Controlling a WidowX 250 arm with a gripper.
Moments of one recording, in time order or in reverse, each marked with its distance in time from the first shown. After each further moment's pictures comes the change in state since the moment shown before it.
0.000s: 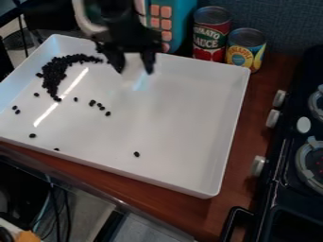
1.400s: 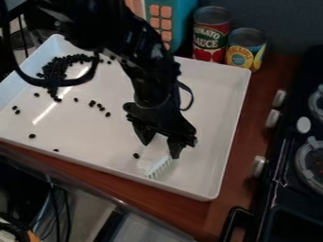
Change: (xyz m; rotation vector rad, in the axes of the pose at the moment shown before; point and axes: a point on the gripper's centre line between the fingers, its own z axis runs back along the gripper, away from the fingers) arm -0.099 -0.035 -0.023 0.030 0.097 -0.307
